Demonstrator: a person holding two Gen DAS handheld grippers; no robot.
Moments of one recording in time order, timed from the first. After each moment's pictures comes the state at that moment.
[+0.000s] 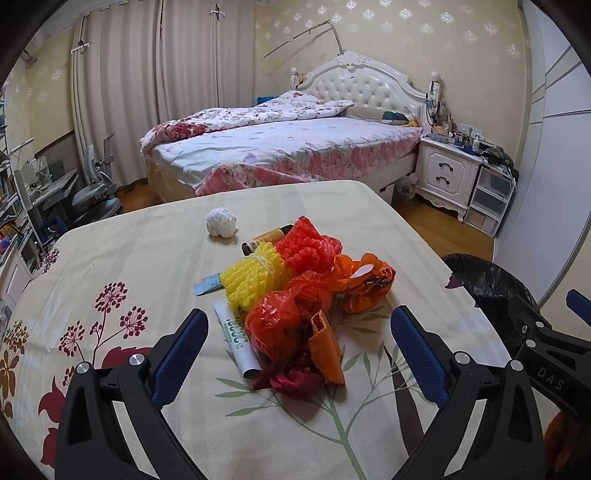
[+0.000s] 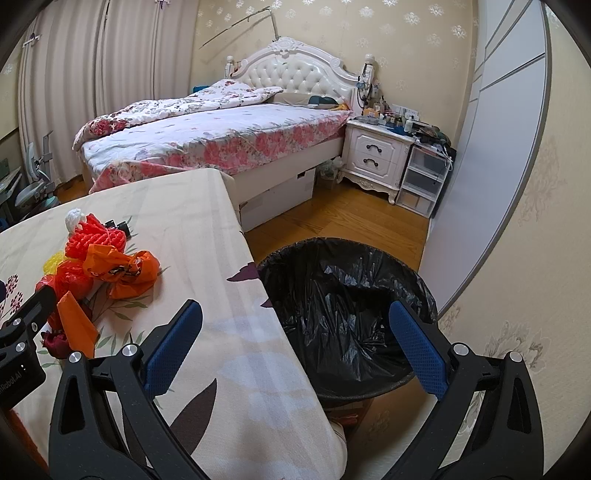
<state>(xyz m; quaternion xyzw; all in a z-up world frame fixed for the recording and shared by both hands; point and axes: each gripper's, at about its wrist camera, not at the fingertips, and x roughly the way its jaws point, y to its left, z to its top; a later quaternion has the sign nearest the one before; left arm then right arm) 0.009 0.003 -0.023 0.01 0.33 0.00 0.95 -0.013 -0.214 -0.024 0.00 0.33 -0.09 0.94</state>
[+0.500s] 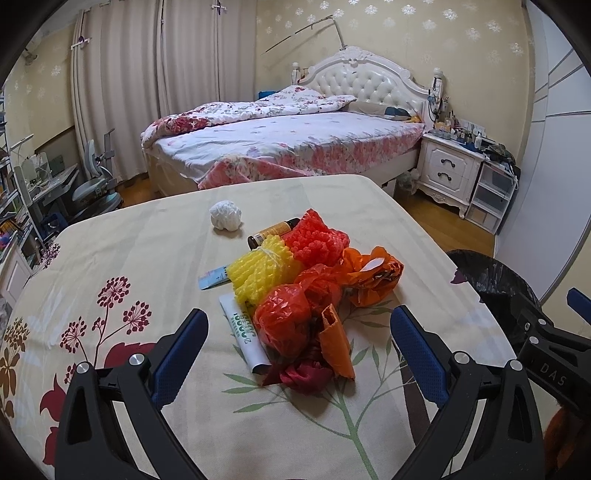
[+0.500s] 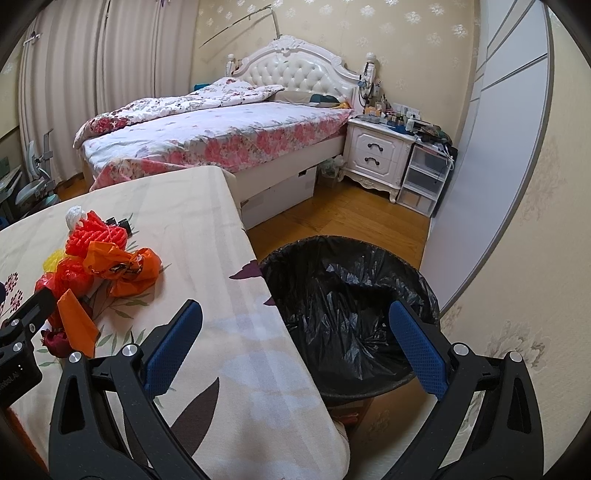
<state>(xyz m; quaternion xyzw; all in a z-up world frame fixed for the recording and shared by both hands) 0.007 0.007 -0.035 0.00 0.33 0.00 0.94 -0.012 -0.215 -0.031 0.00 0.33 -0.09 0.94</state>
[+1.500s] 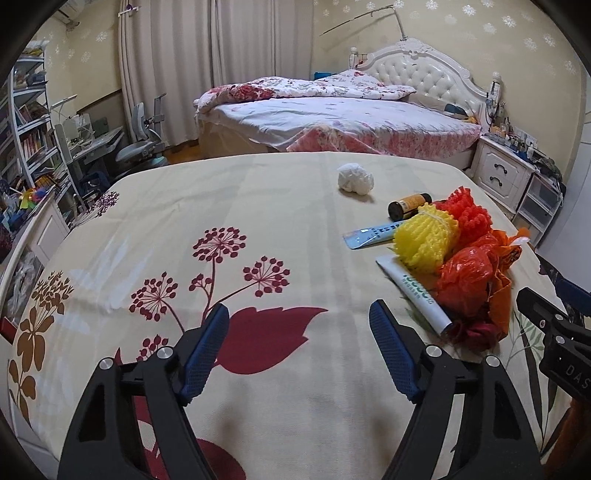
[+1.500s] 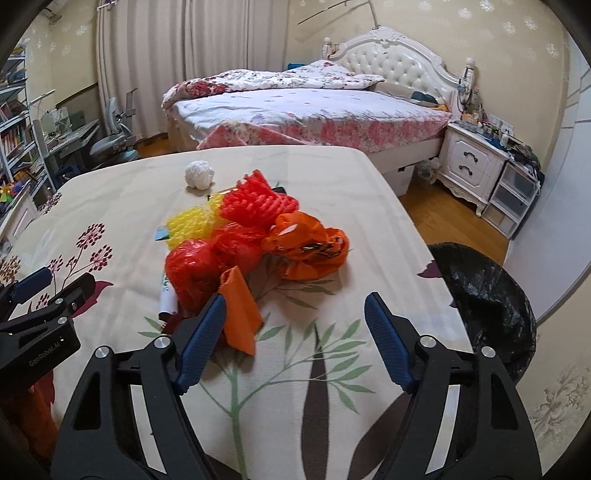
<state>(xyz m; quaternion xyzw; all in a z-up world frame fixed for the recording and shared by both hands) -0.017 0.125 -0.044 -0.04 0.38 0.09 0.92 -0.008 -0.075 -0.029 -0.05 0.37 0.09 0.92</state>
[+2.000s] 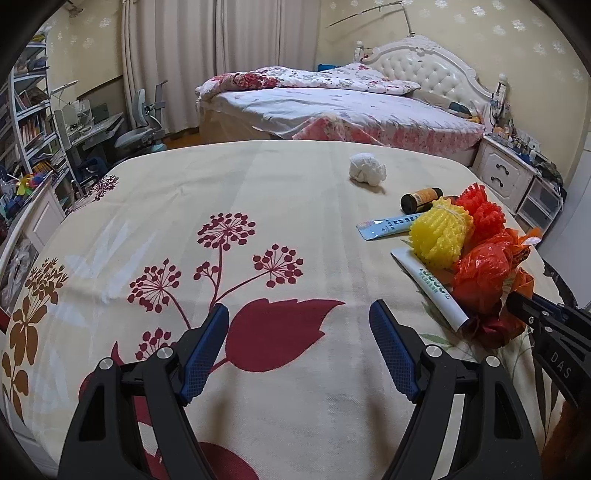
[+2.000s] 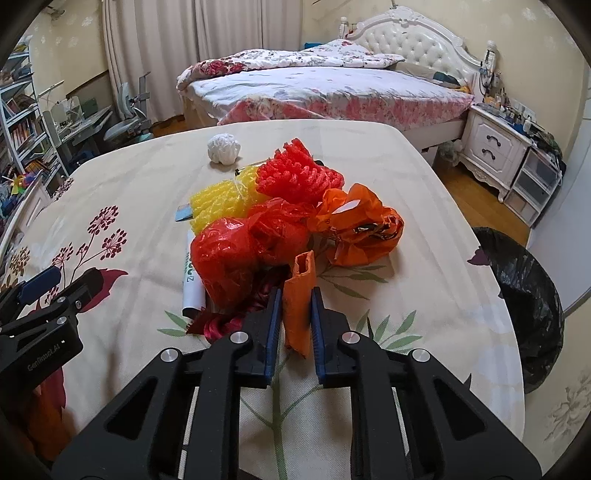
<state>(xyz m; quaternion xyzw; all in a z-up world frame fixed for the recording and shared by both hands) -0.013 0.138 -0.049 -0.06 0.39 0.08 0.91 0.003 -0.062 -0.044 -0.04 0.41 0.11 0.90</state>
